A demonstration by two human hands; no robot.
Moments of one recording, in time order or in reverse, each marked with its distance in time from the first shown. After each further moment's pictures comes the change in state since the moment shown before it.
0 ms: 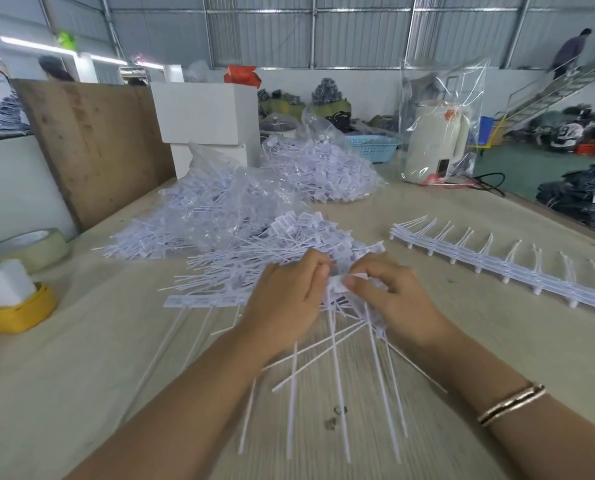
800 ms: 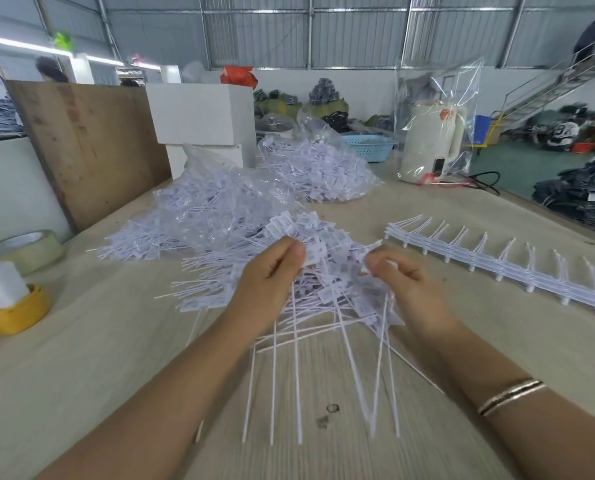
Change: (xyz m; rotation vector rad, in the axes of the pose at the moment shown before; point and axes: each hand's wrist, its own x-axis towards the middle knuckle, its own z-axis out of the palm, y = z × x) left_hand 0.001 -0.014 -0.005 -0.622 0.105 -0.195; right_hand -0.005 0.007 -0.013 0.418 0.139 0.168
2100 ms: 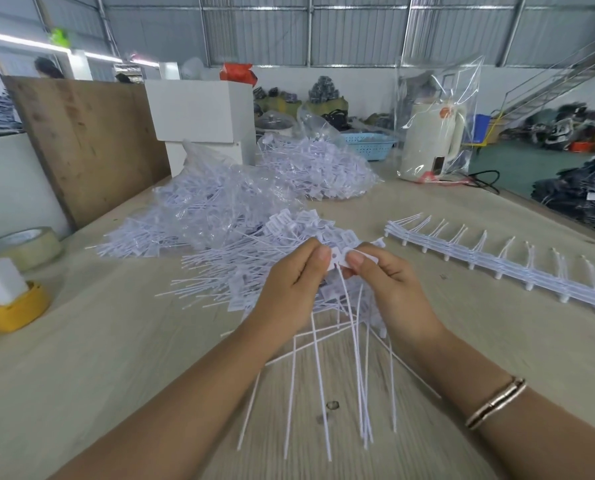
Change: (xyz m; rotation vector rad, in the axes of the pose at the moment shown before) left_hand -0.007 0.018 0.025 0.005 -0.047 0.069; right_hand 0.000 0.000 0.021 0.210 -0.137 -0.146
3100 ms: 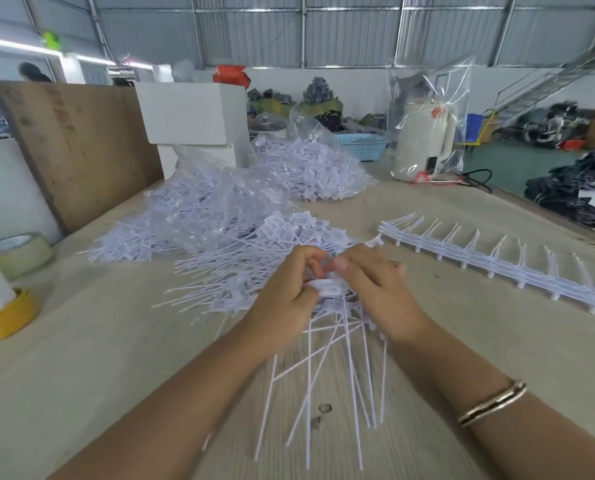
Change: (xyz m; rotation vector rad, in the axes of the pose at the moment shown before) left_hand 0.000 -0.012 -0.001 0.171 -0.150 0.013; right_hand 0.007 0.002 -0.009 -0.676 0.036 0.012
